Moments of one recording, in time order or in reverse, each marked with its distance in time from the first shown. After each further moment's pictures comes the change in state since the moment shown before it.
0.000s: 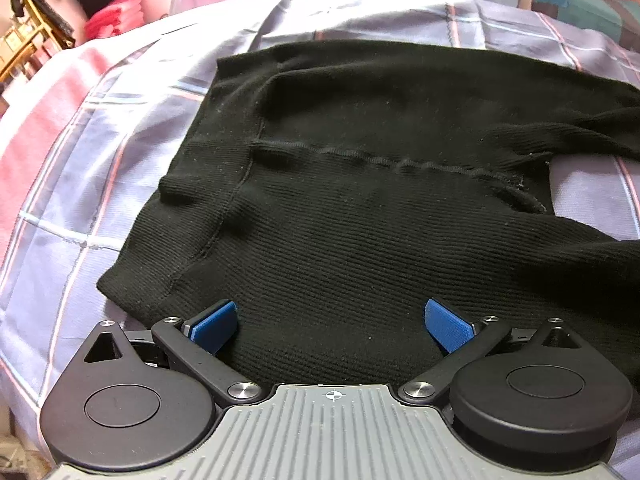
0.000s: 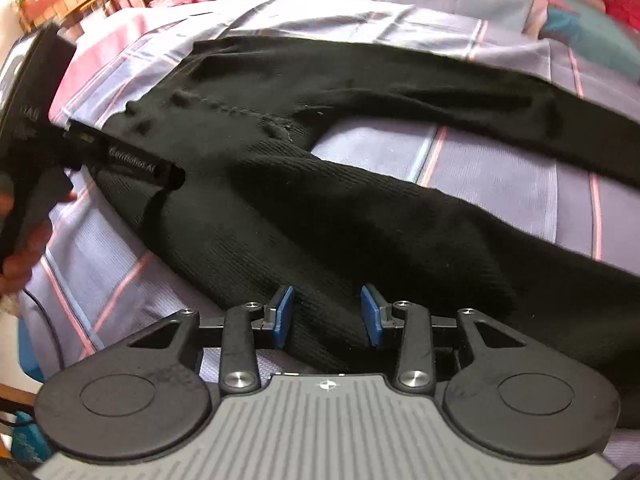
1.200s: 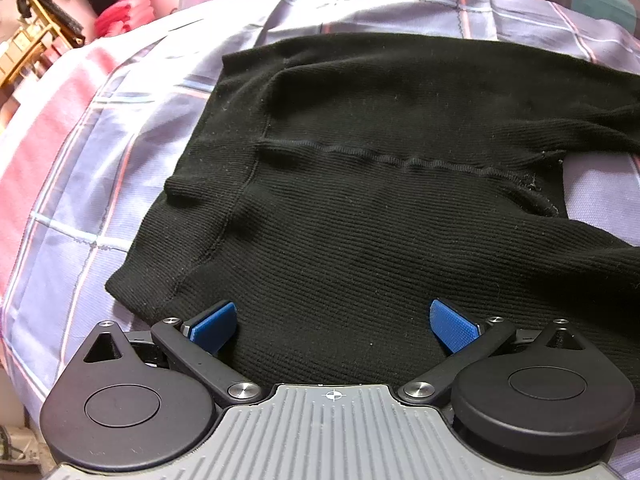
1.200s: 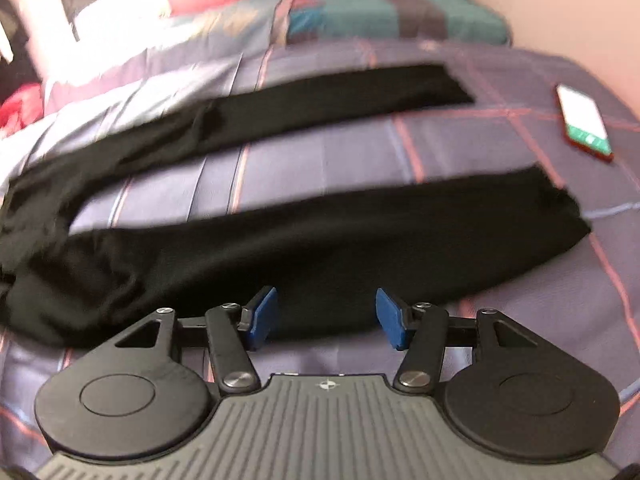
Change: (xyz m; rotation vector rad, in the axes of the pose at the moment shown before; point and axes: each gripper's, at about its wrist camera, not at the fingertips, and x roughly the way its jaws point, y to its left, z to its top) left arm 0.002 -0.006 0.007 0.003 0.034 0.050; right arm -0.102 -0.153 -0.090 0.506 -0.227 -0.418
